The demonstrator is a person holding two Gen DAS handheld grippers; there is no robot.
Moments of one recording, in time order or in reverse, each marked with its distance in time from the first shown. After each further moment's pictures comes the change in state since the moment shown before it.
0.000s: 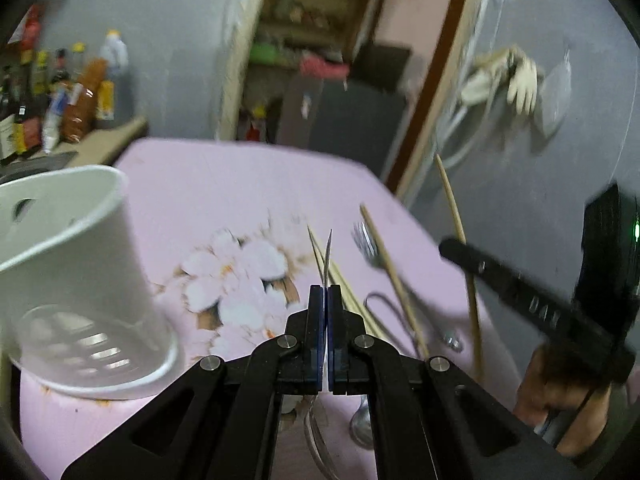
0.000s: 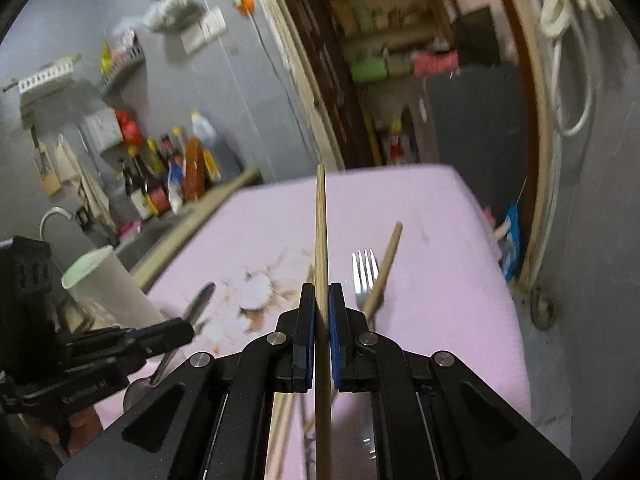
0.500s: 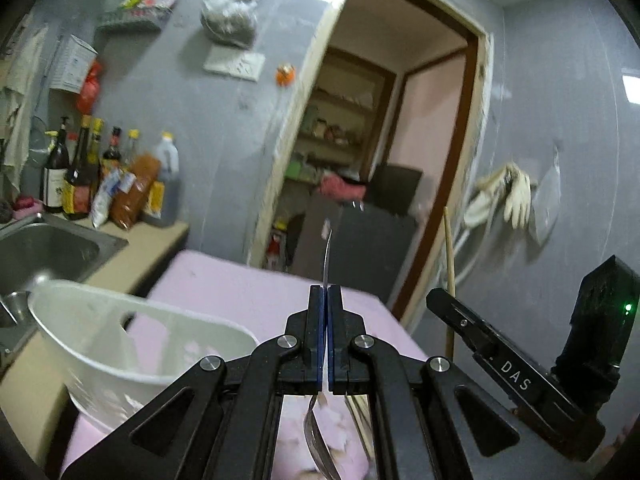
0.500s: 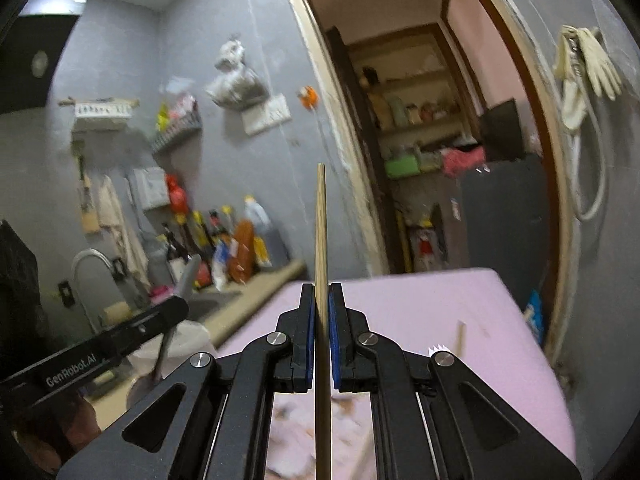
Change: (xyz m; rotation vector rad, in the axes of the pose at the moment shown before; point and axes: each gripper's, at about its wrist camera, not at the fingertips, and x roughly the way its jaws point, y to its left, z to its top) left arm -0.103 0.027 0.035 -0.066 -0.418 0.039; right arm -0.022 0.090 0.031 -0.088 -0.326 0.116
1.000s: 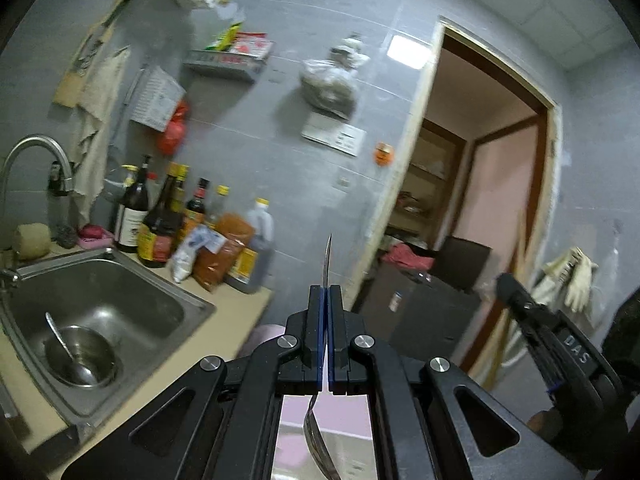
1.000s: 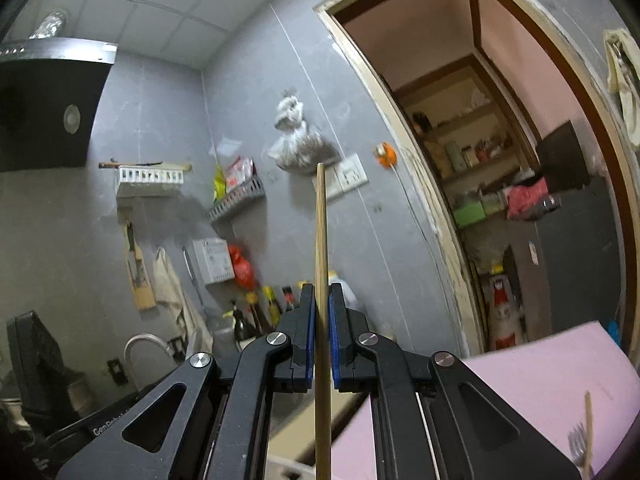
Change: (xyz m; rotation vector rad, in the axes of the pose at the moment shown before) left arm -0.034 0.129 0.075 -0.124 -0.203 0.211; right arm 0.072 0.088 0.051 0.054 -0.228 0.174
